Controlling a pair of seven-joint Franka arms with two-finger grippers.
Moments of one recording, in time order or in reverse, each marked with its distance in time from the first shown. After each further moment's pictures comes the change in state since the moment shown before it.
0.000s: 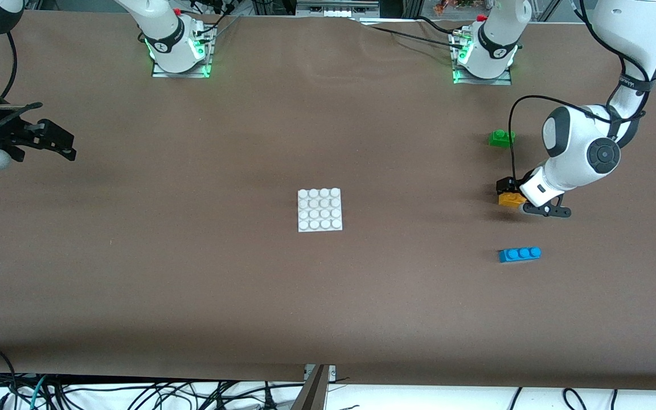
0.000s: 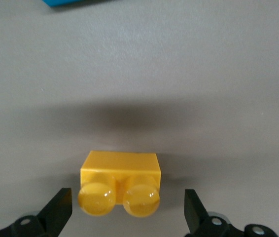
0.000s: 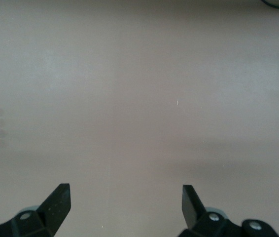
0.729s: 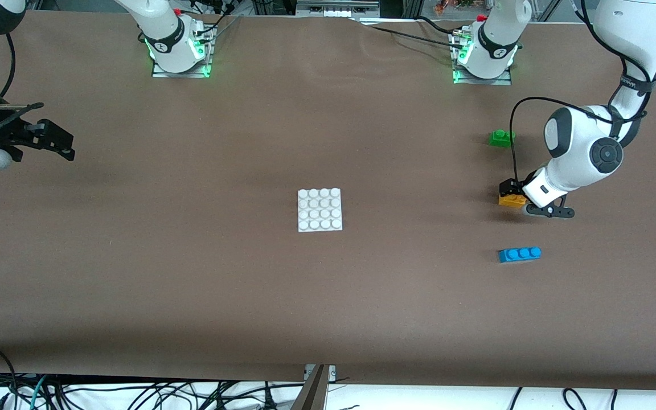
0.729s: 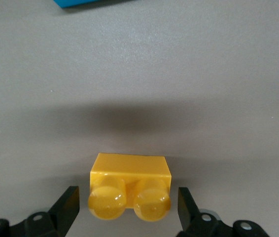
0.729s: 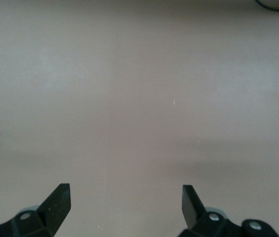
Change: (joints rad) left arm 0.001 0.008 0.012 0.000 0.000 0.008 0.002; right arm 0.001 0.002 0.002 0.001 -0.018 0.000 0.000
